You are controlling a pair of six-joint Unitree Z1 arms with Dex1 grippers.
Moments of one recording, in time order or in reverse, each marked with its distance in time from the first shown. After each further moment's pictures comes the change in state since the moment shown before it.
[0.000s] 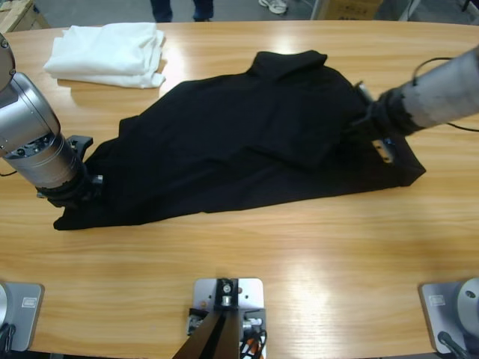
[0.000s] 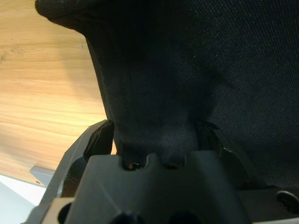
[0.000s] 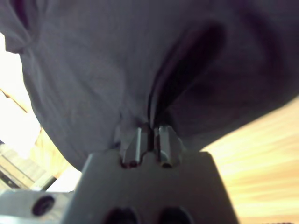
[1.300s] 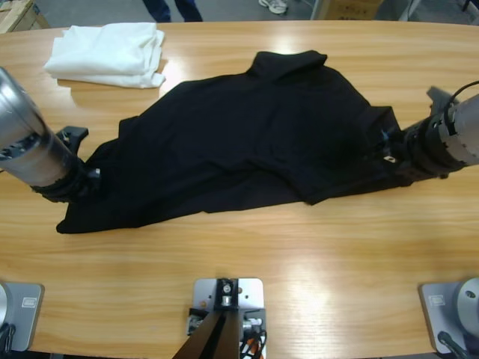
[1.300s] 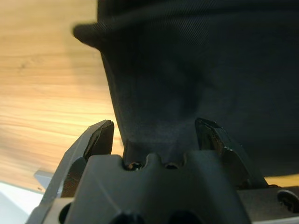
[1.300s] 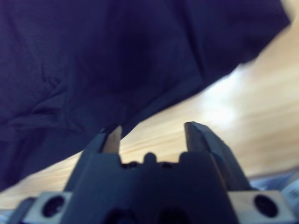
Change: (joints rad) arm 0 -0.042 -0.074 -0.009 0.000 0.050 -0.030; arm 1 0.208 -0.095 -0.055 0.318 -0.249 -0.368
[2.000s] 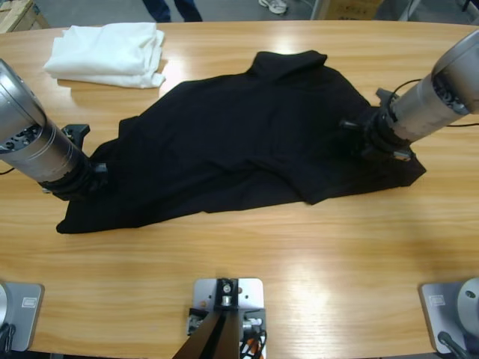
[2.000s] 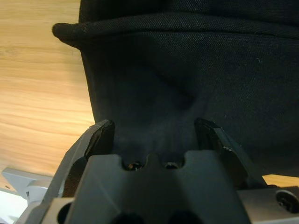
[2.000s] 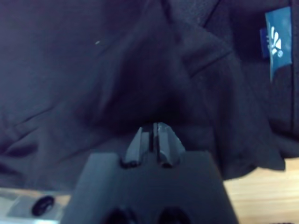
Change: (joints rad) arm 0 0.017 0.013 -0.016 -0.029 -0.062 -0.088; arm 1 -0.220 0.288 0.015 -0.234 0.133 -0.315
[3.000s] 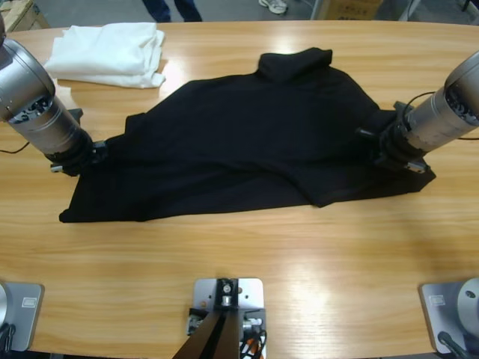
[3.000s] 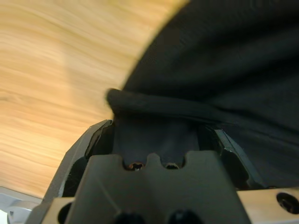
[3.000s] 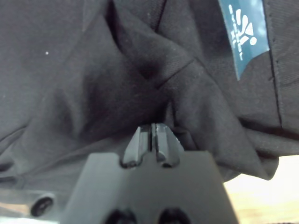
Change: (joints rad) arm 0 0.193 0.086 -0.035 -0.076 0.000 0.002; arm 1 -0.065 -0.014 0.081 -0.008 -0.004 0.046
